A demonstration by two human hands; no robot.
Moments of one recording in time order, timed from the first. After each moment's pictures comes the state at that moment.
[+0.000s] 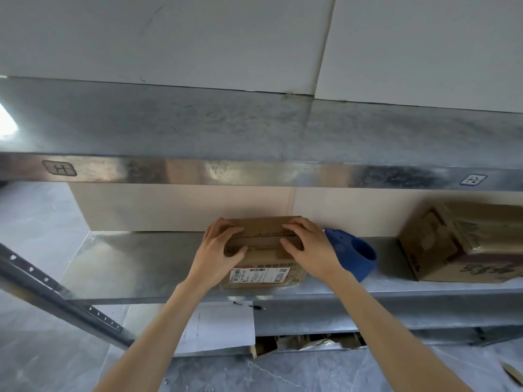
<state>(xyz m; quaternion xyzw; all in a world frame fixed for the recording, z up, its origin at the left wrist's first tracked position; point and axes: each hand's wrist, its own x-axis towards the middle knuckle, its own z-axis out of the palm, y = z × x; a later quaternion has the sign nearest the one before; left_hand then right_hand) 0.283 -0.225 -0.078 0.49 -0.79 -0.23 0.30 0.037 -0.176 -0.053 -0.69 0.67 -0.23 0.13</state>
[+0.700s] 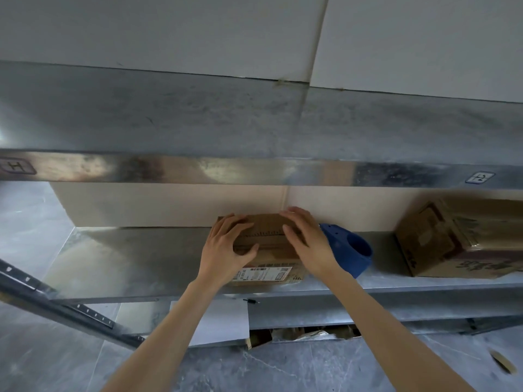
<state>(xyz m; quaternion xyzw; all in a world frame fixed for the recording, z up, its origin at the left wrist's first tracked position) 0.244 -0.227 -0.096 0.48 -0.79 -0.19 0.32 0.027 -0.178 -0.062 -0.68 0.63 -0.33 0.18</state>
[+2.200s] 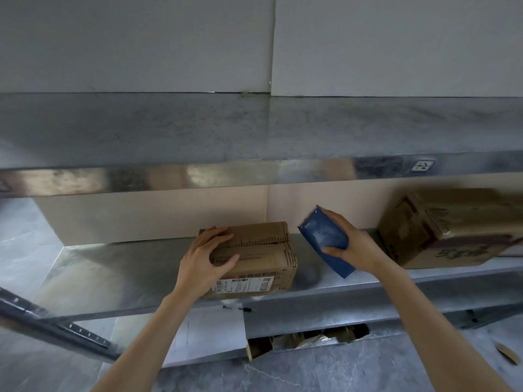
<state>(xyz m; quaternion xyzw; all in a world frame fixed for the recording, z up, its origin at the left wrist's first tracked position) 0.257 -0.212 -0.083 0.48 -0.80 -0.22 0.29 -0.099 -0.129 -0.044 -0.63 0.71 -0.23 0.22</state>
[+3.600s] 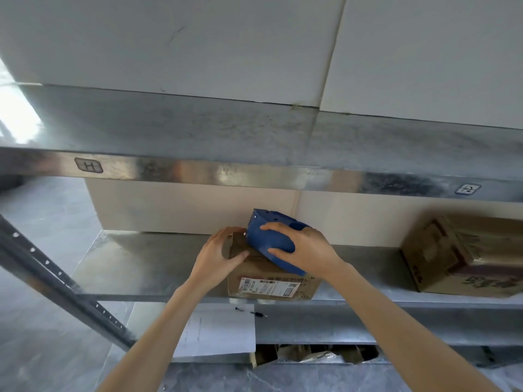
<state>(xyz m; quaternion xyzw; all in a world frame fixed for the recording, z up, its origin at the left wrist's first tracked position) 0.291 -0.213 -0.067 0.48 -0.74 -0.33 0.34 0.060 -0.173 -0.005 -0.80 0.58 -0.14 0.04</state>
